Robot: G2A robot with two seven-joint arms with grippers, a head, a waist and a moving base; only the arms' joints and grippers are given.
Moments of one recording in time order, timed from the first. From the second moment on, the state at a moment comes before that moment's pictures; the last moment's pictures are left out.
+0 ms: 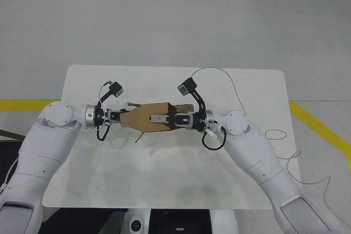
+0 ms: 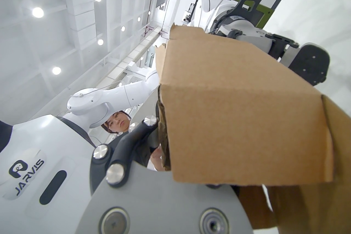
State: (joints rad) left arm 0.81 -0.94 -1.11 -1.17 -0.47 -0.39 -1.36; right arm -0.76 -1.36 0.87 -1.20 0.53 -0.51 1.06
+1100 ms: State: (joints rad) left arm 0.84 -0.93 -1.12 -1.23 -0.40 -0.40 -1.34; right arm -0.78 -1.37 0.91 -1.17 0.38 -0.54 0.91
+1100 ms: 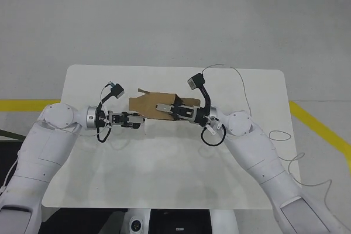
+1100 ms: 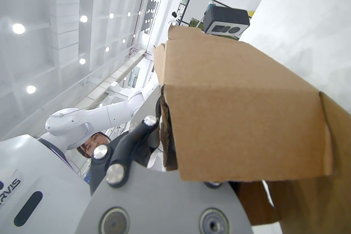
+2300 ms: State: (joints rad) left arm 0.82 -0.92 -1.19 -1.13 -0.41 -0.39 -1.29; right arm -0.80 -1.36 0.91 -1.16 0.41 -0.40 1.11
